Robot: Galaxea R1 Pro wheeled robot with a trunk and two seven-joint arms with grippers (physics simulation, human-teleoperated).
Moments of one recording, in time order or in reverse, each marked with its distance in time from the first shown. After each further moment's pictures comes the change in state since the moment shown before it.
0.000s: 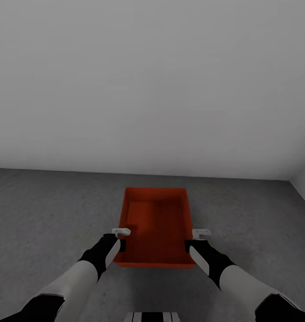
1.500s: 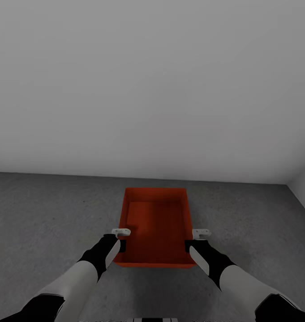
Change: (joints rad) left arm 0.000 0.000 -0.003 0.005 0.006 -0.007 0.001; right arm 0.000 0.000 -0.001 0.000 0.003 0.000 -0.001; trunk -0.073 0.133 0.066
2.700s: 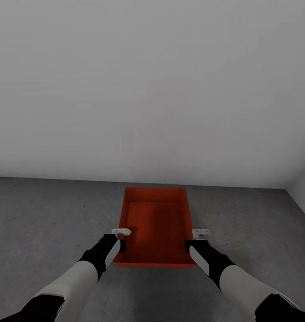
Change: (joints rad) left arm 0.000 0.000 0.000 0.000 0.000 0.000 0.000; right arm 0.000 0.000 0.000 0.000 0.000 0.000 0.000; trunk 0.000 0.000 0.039
